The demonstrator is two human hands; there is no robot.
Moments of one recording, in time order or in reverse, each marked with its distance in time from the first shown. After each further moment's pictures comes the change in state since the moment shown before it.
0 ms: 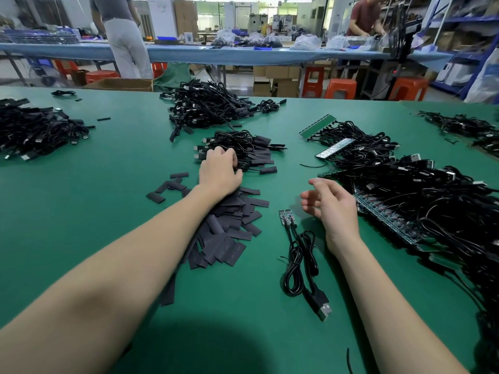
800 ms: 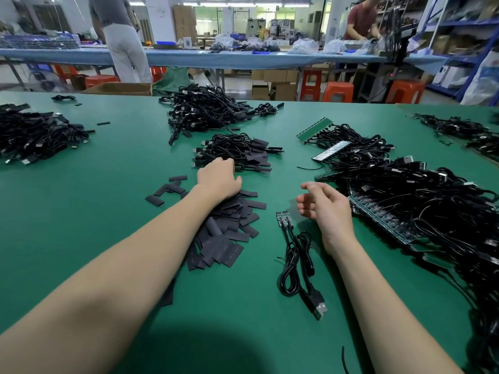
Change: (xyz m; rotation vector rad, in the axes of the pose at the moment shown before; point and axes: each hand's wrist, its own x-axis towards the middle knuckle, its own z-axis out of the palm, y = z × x) left_hand -0.002 0.007 -0.009 0.186 -0.178 -0.034; right_hand -0.004 -0.004 0.000 -0.049 -0.034 0.004
